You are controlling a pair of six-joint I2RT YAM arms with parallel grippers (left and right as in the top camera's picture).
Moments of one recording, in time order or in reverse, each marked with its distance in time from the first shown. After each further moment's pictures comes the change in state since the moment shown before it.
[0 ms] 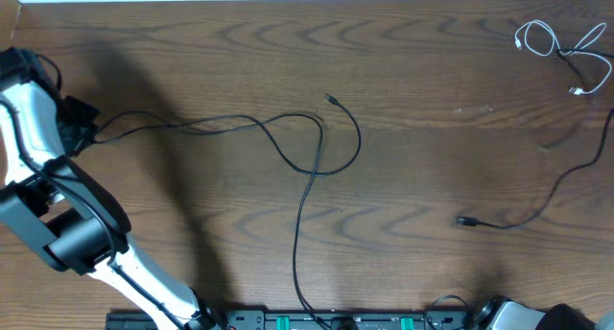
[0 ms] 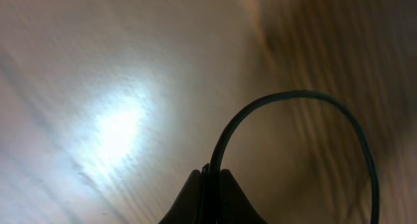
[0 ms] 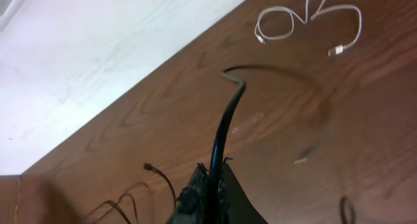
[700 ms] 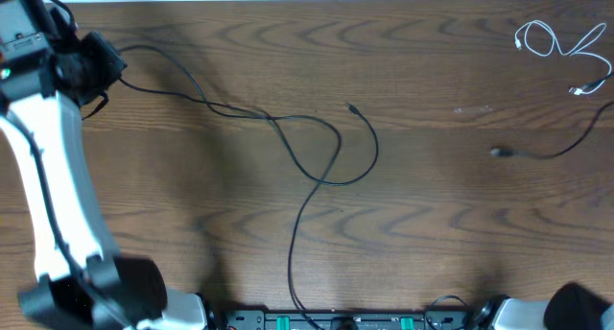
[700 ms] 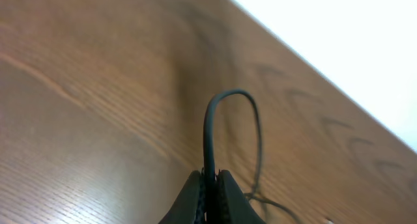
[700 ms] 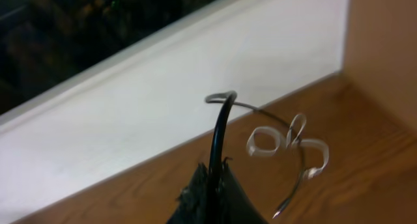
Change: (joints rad) left arm -0.208 -0.438 -0.005 0.106 0.233 0.178; right arm 0.026 0.137 0.472 0.094 0.117 0.009
